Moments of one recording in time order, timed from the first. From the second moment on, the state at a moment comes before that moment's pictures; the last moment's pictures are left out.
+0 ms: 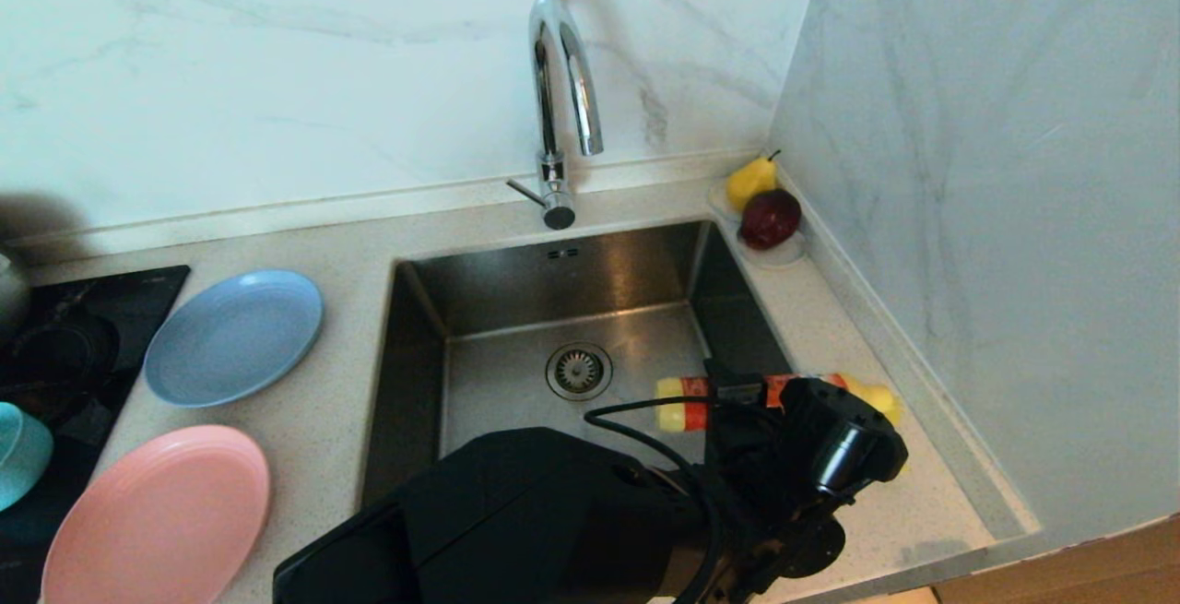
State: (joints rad) left arm -1.06 2.54 -1.76 -0.41 1.12 1.18; right arm 0.00 0.00 0.00 0.00 0.00 0.01
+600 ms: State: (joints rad) left arm -1.06 2.55 -1.75 -0.41 1.12 1.18; right arm 0.00 0.00 0.00 0.00 0.00 0.01
